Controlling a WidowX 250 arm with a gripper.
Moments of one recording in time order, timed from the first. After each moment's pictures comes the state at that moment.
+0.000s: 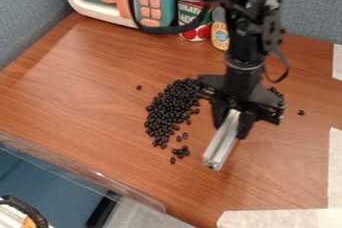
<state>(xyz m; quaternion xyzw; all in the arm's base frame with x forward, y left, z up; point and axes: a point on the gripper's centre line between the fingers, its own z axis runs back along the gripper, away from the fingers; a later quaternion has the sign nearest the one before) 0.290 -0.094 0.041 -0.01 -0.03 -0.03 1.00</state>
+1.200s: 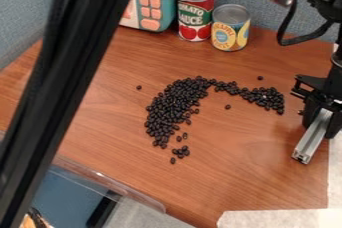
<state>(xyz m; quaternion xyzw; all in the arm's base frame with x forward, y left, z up) 0.374 -0.191 -0.004 -0.01 0.01 -0.10 0.99</state>
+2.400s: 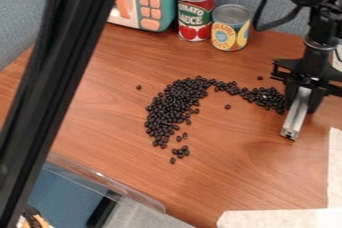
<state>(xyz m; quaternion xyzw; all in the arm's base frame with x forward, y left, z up) 0.412 -0.123 -0.004 0.00 -0.02 0.02 1.00</state>
